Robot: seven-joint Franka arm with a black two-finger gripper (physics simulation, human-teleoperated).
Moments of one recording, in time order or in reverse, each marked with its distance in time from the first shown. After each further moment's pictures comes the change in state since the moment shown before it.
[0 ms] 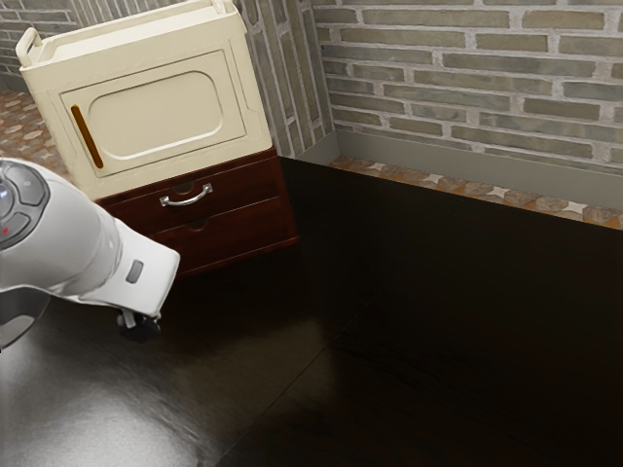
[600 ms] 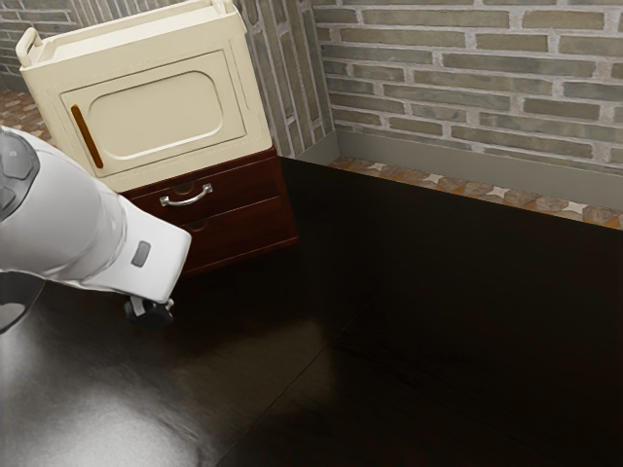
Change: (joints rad) arm -0.082 0.018 -0.044 0.103 -0.016 -0.096 -0.034
